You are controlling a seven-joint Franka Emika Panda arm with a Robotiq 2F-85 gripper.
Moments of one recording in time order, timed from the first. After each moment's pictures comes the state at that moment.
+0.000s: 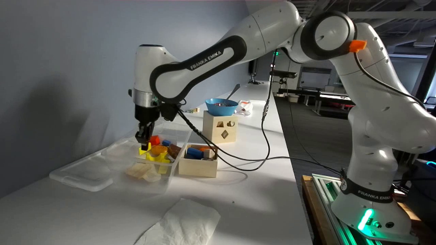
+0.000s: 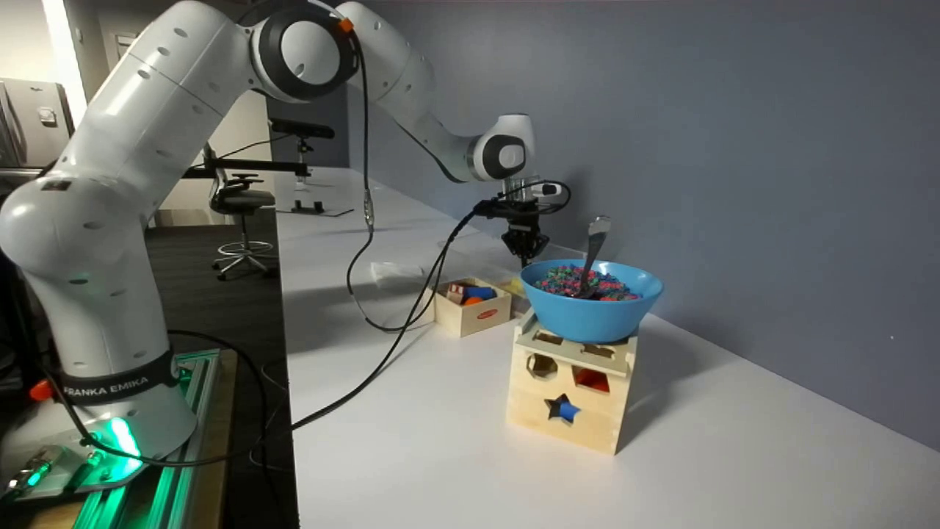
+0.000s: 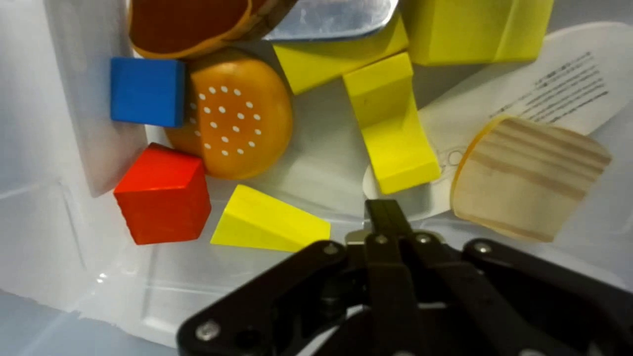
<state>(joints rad) 0.14 0.61 0.03 -1.47 -0.18 2.25 -0.03</state>
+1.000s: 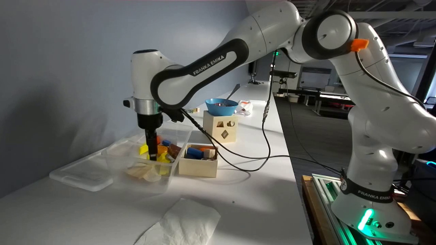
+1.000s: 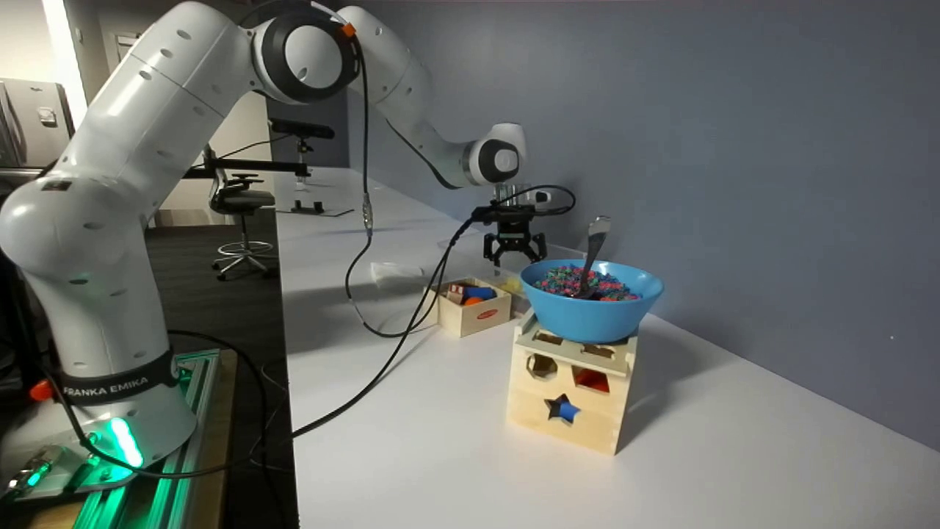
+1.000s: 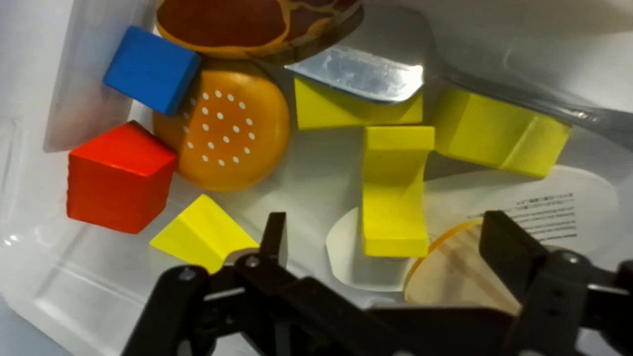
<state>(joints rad) 0.14 0.62 0.07 -1.49 -0.26 2.16 -0.33</state>
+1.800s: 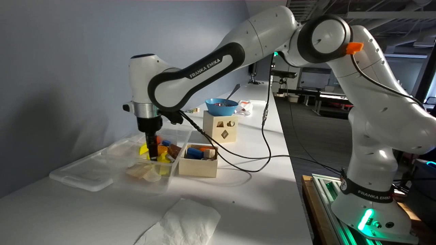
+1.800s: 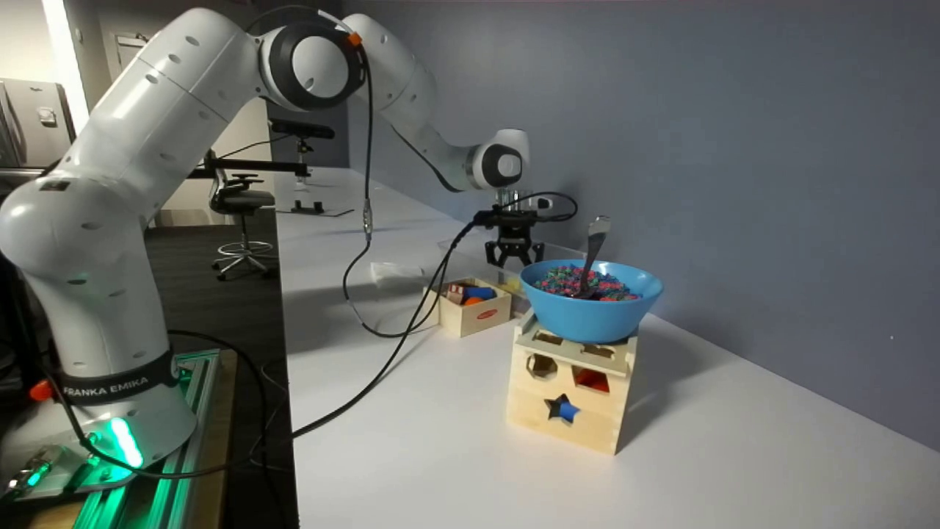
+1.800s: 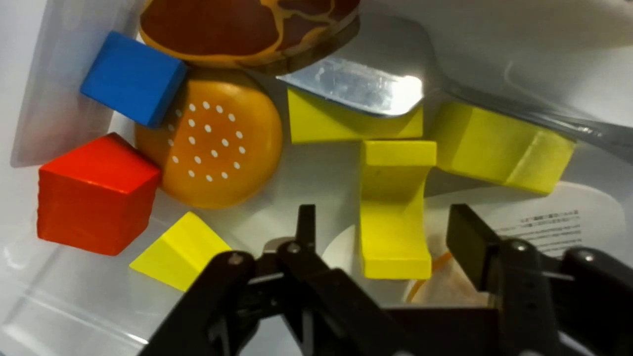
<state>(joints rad) 0.12 0.65 0.08 -1.45 -0.25 2.12 -0.35</state>
